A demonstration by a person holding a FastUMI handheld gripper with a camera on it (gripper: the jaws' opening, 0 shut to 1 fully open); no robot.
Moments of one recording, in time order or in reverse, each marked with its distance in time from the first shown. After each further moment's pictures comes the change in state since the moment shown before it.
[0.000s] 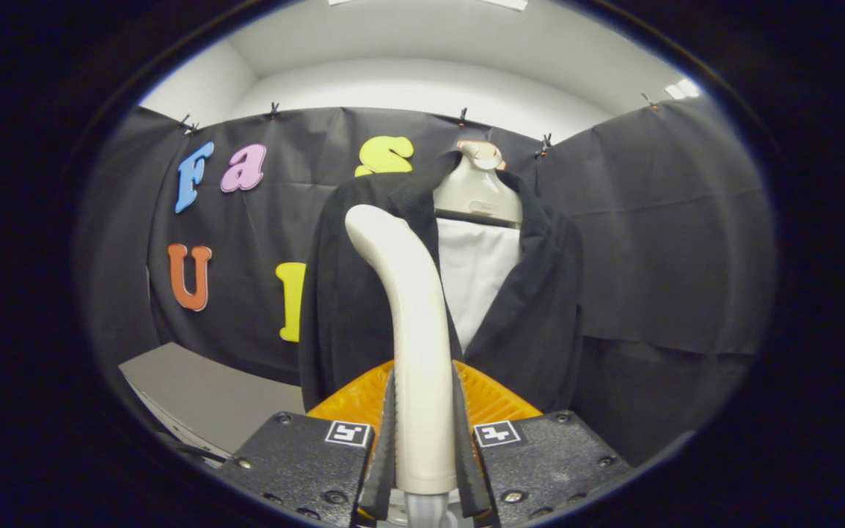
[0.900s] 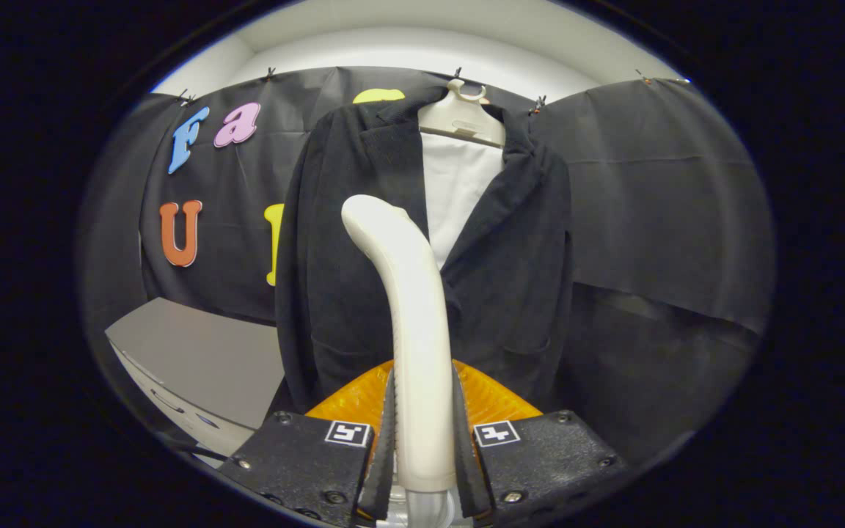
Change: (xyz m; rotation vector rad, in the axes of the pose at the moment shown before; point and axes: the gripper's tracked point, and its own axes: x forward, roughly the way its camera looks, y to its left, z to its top) arm -0.009 -0.022 -0.097 -0.009 0.174 -0.032
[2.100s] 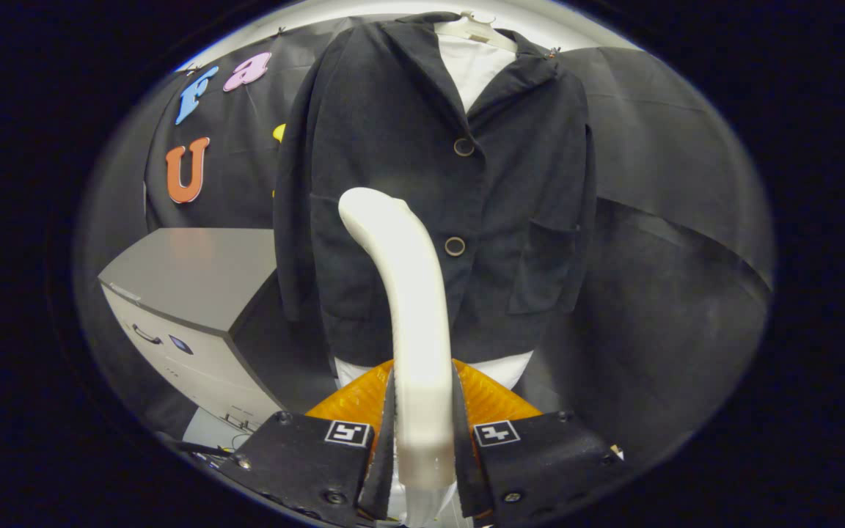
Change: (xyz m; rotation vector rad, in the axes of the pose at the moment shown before) arm 0.013 0.004 -0.147 -0.025 0.279 0.025
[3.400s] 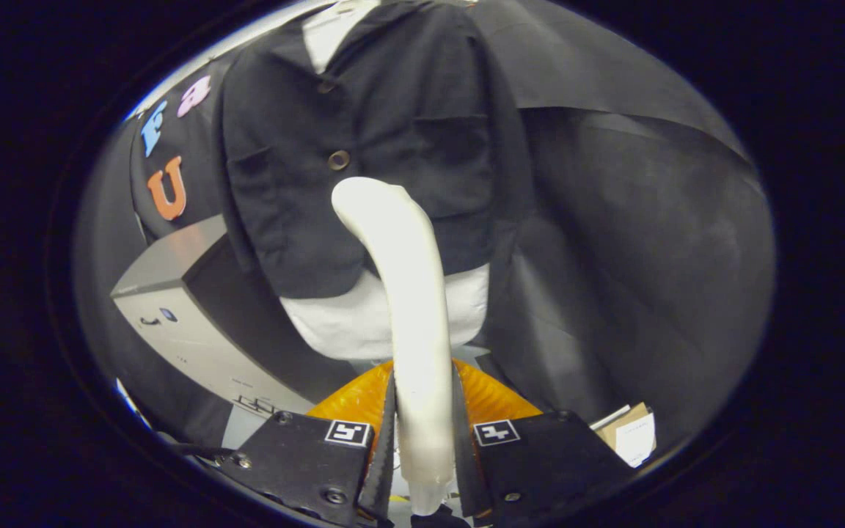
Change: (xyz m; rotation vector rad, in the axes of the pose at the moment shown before) arm 0.002 -0.140 -0.078 0.208 0.126 0.085
